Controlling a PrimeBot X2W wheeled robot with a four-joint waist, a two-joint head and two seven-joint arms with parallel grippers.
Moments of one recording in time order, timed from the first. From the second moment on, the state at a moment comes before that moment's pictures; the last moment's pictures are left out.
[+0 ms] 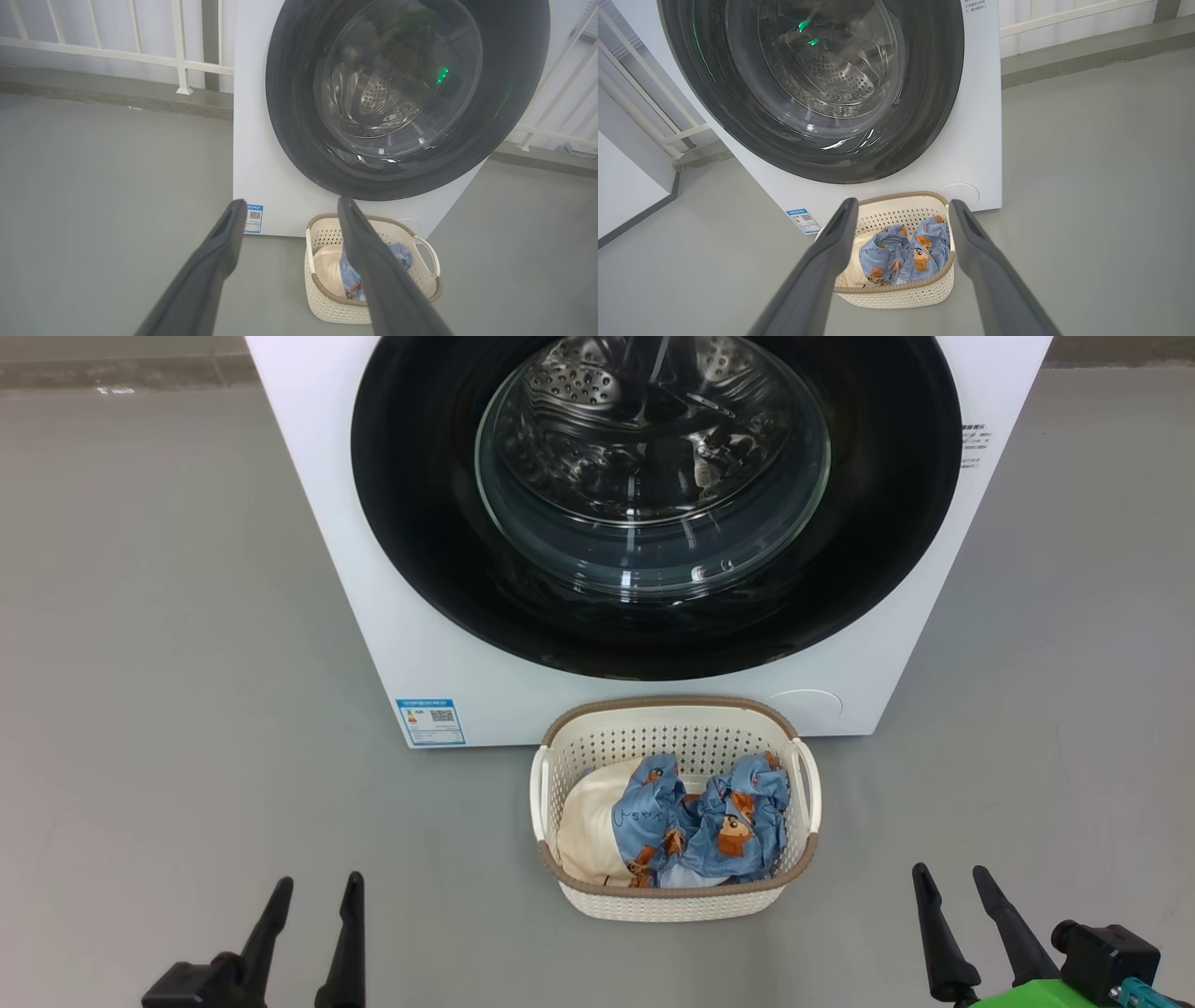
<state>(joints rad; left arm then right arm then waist) 0.04 0.10 -0.12 0.16 -0.37 -0.13 -0.25 0.02 -0.07 -0.05 0.29 0.35 0.13 -0.25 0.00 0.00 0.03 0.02</state>
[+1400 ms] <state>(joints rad) 0.03 0.08 -0.11 0.15 -0.35 -0.13 -0.25 0.02 -0.06 -0.06 0.28 0.35 0.13 -0.25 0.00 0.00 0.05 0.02</state>
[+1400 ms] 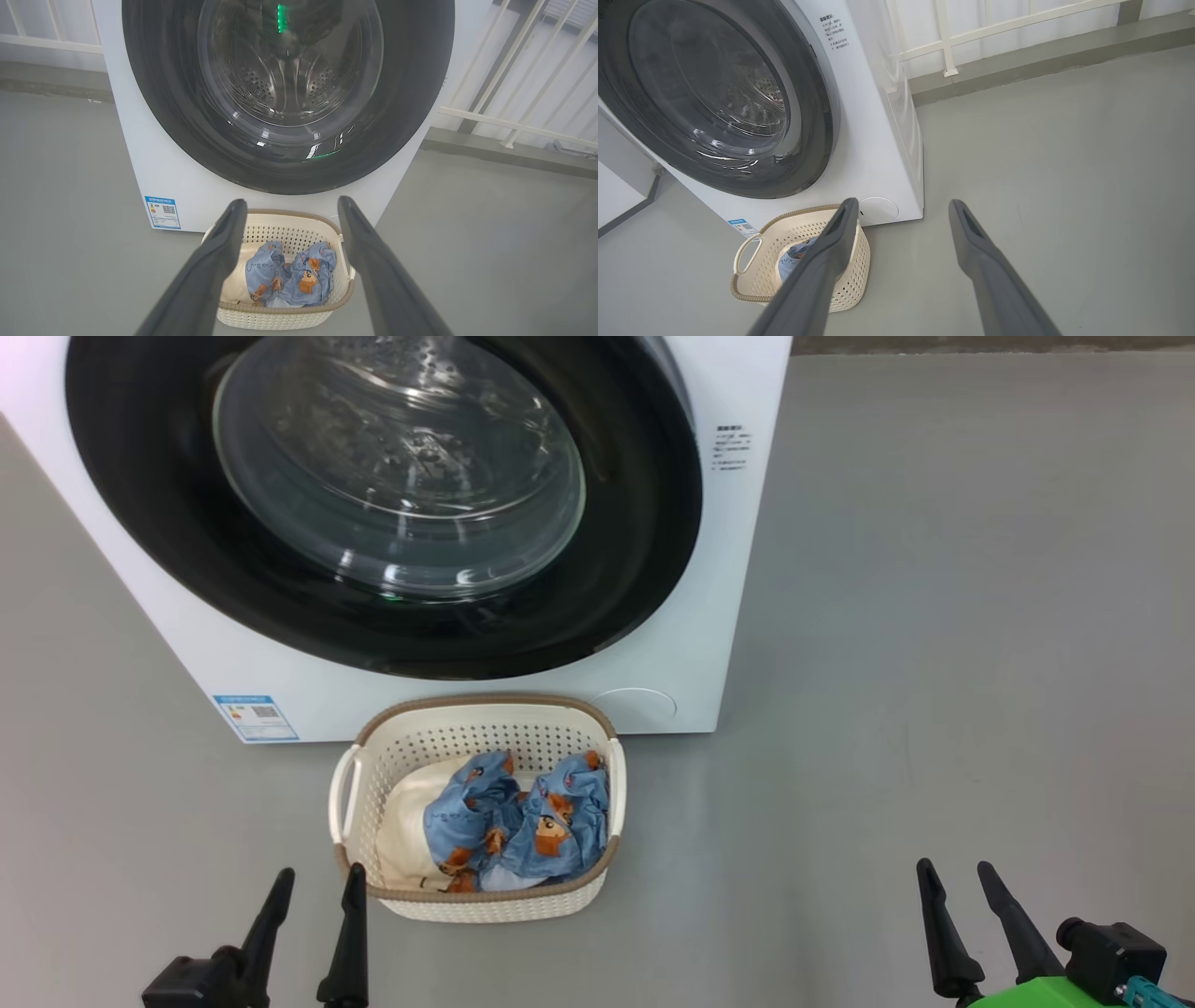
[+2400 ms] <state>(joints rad) 0.03 0.09 -0.14 0.16 -0.38 -0.13 -0.25 -0.03 -0.06 -0.04 0.27 0.54 0.13 -0.25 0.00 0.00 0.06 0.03</state>
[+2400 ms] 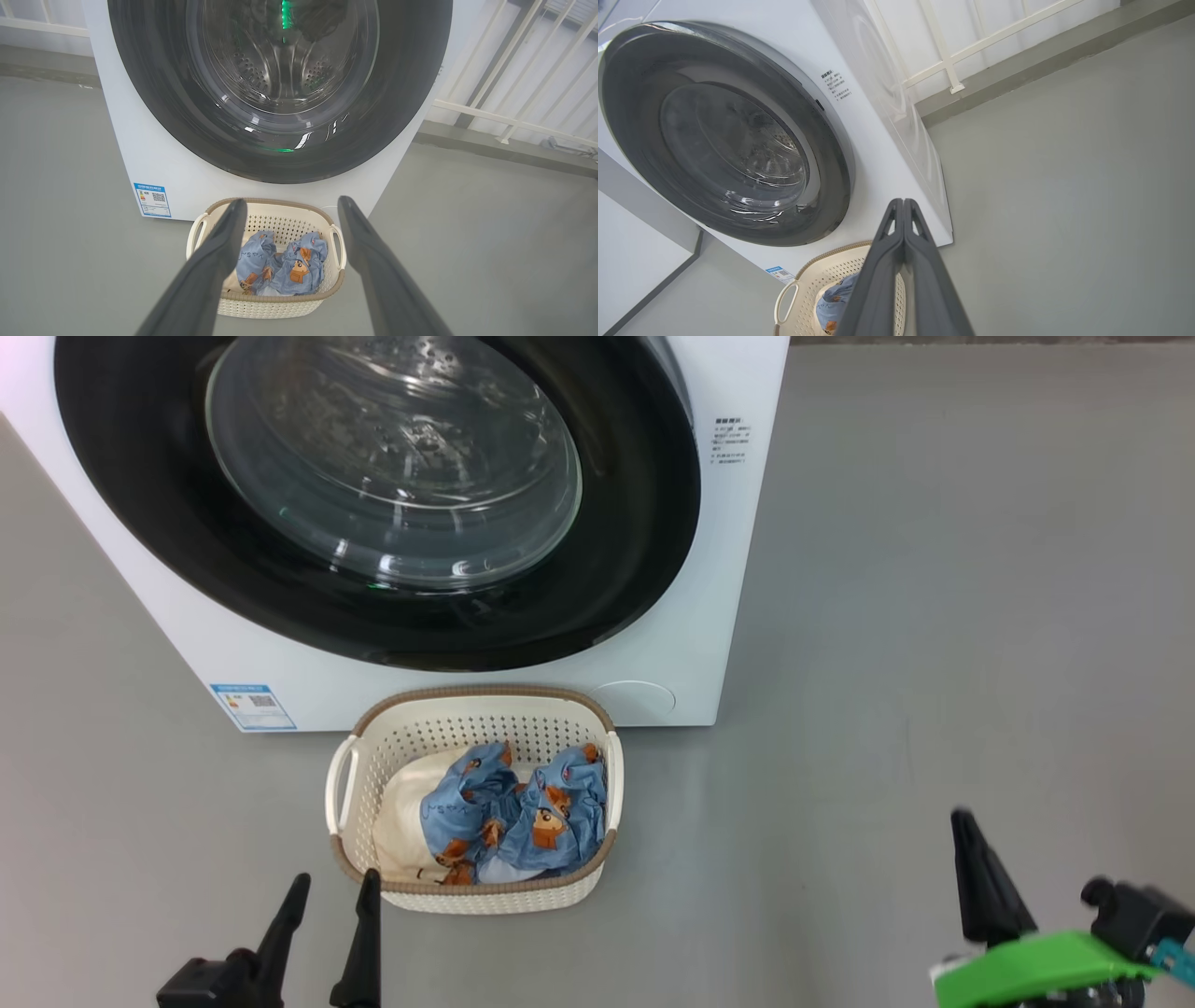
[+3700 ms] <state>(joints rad) -0.17 0.08 -0.21 0.16 -0.40 -0.13 -0.26 -0.83 -0.33 0.16 0.38 1.53 0.13 -0.14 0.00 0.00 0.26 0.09</state>
